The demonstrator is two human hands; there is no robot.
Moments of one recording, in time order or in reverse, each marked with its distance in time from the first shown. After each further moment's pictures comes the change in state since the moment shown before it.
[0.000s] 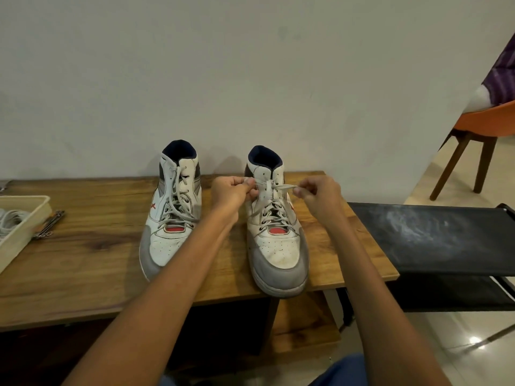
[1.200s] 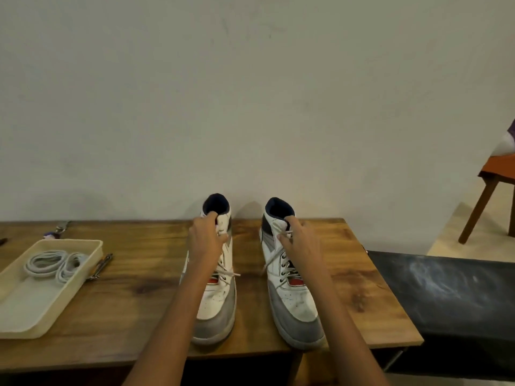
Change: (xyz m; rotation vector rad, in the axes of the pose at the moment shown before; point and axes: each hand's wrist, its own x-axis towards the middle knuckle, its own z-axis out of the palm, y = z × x) left_hand 0.015 0.037 -0.088 1.165 0.240 0.309; right_hand 0.006 -0.059 0.044 -0.289 -0.175 -0.091
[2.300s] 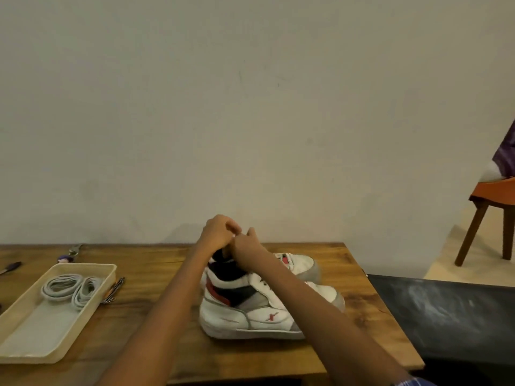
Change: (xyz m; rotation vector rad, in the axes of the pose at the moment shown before) left_hand 0.051 0.011 -0.048 -0.316 -0.280 0.072; right_hand 0.042 -0.128 0.012 -0.640 -0.407 -0.509
